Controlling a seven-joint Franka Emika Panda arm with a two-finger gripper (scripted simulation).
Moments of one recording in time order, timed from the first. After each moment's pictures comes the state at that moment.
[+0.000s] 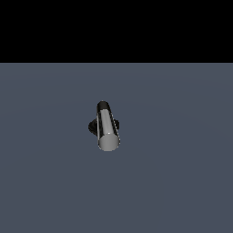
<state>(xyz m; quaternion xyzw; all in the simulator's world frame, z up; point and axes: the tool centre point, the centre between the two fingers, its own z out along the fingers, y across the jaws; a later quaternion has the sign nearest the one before) -0.253 -0.030 0.488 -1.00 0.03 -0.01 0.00</state>
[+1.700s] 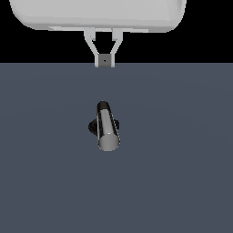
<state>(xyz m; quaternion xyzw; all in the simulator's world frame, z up) -0.207 0.018 0.297 -1.00 -0.05 -0.01 0.00</state>
